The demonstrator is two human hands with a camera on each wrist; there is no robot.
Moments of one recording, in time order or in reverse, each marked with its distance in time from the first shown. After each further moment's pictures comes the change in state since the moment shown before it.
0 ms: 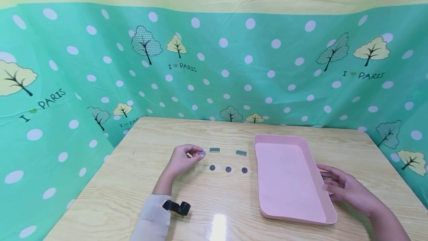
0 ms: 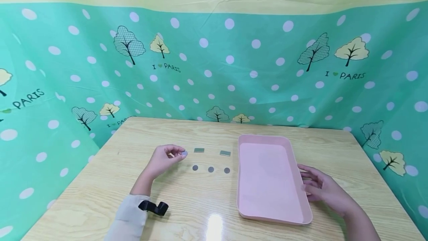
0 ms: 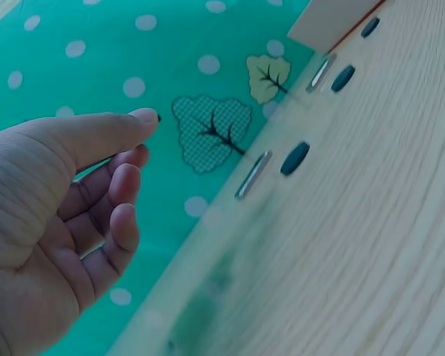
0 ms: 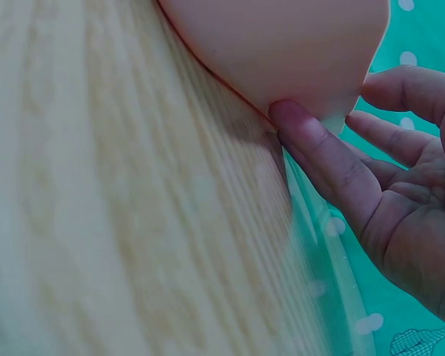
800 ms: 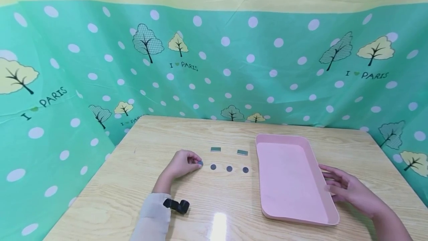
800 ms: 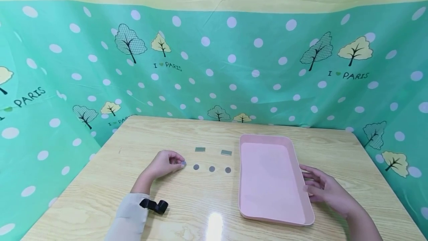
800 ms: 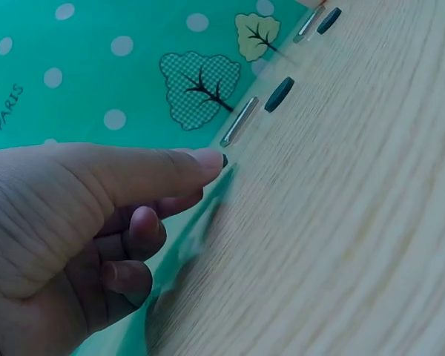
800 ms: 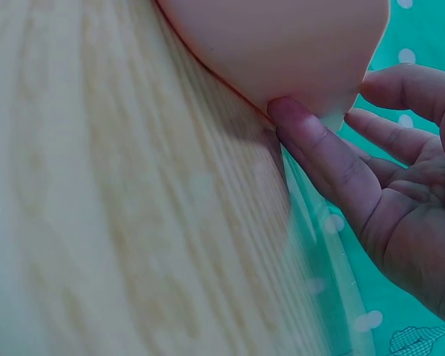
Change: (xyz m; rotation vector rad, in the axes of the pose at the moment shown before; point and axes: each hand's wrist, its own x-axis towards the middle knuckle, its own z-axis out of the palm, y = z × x) left_hand 0.000 -0.030 -0.002 0.183 -0.161 -0.078; right_hand -0.001 0.001 -0.002 0.005 -0.004 0.008
